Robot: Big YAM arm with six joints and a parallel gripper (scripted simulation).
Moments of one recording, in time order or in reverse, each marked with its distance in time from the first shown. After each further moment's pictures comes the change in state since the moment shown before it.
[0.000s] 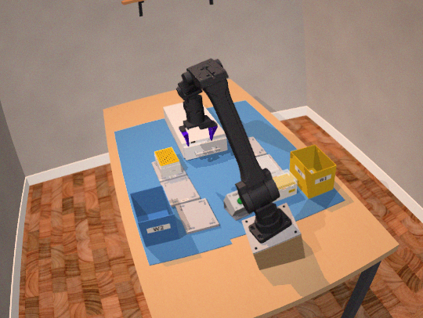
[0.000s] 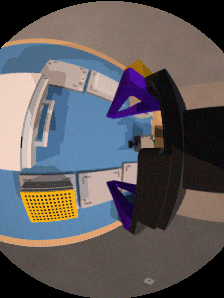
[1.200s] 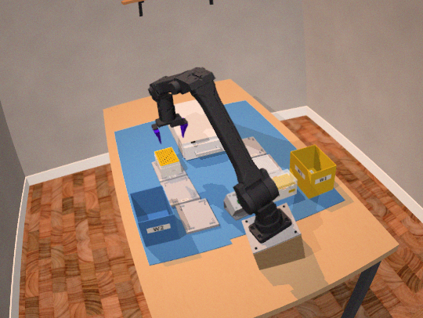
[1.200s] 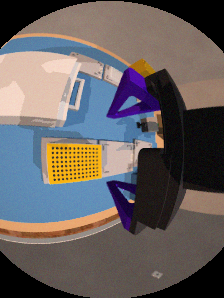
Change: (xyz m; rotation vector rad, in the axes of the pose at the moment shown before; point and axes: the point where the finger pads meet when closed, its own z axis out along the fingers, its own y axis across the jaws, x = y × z) arm -0.073 0.096 -0.004 0.004 0.005 0.011
